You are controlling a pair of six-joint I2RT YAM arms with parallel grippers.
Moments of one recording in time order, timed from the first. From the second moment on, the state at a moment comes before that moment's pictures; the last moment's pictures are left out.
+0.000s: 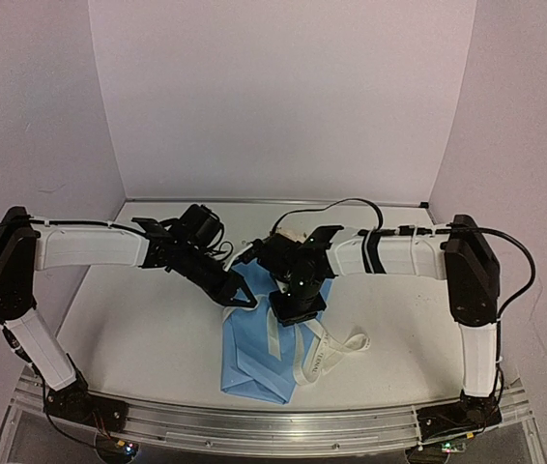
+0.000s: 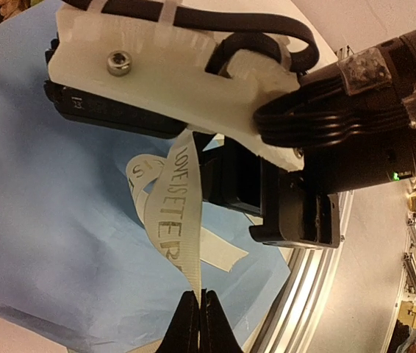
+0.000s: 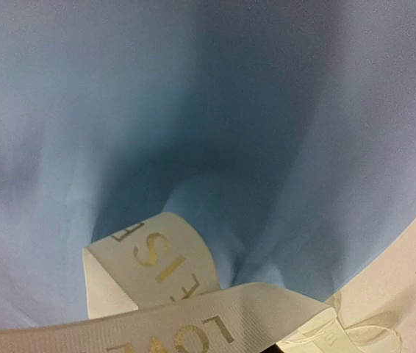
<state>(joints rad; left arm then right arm) -0.80 1.67 1.14 -0.39 0.61 -0.11 1.00 2.08 1.62 -0.90 0.03 0.59</state>
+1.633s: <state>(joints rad) -0.83 1.73 1.16 -0.43 0.63 -0.10 1.00 2.03 1.48 -0.55 0.03 0.78</state>
